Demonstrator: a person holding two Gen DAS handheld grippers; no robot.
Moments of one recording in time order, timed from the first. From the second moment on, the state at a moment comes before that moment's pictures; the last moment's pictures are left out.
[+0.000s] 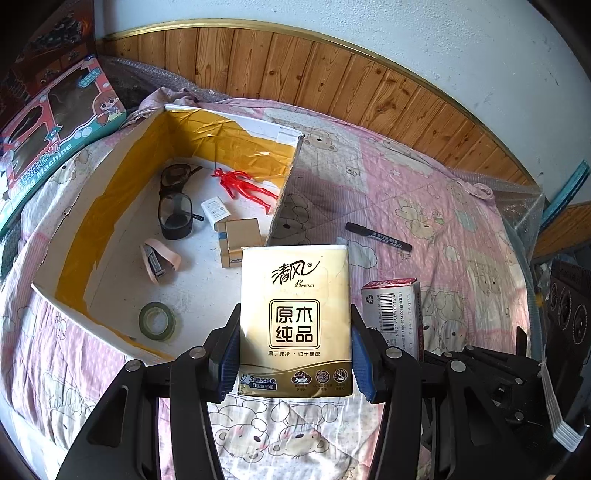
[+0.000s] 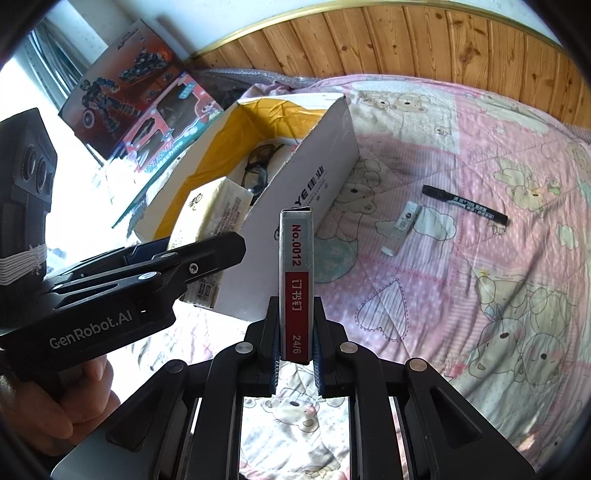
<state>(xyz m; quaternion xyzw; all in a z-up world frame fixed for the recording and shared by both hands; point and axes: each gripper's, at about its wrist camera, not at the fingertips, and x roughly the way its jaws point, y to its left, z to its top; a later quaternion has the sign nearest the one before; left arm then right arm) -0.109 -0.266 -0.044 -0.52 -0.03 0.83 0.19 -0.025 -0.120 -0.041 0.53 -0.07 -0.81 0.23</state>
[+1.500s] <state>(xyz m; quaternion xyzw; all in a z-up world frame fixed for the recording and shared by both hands) -0.168 -0.366 -0.054 -0.53 -0.10 0.84 0.08 -0.064 -0.218 -0.003 0.50 -0.01 -0.79 0.34</state>
